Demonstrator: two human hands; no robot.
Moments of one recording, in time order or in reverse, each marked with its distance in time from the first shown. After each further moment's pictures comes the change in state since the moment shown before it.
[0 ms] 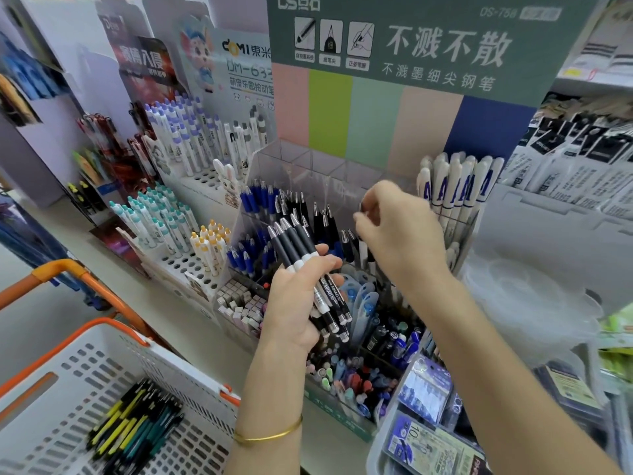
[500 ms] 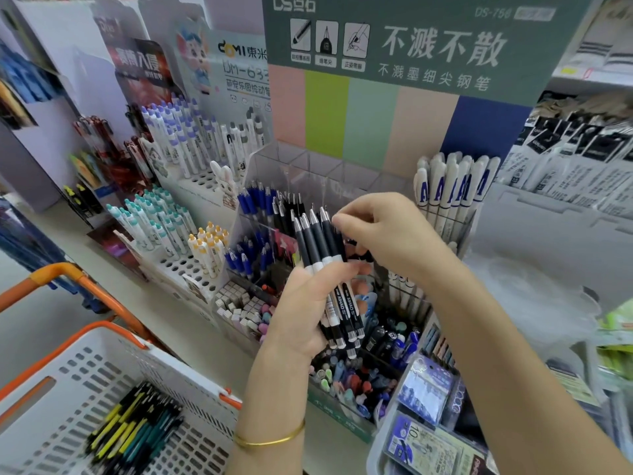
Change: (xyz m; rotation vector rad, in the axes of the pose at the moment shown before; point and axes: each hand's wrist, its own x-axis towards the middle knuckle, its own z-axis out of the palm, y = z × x) left_hand -0.008 0.002 0.007 0.030 -0.345 -0.029; right_hand 0.005 -0.015 -0.023 0.311 -0.375 0.044
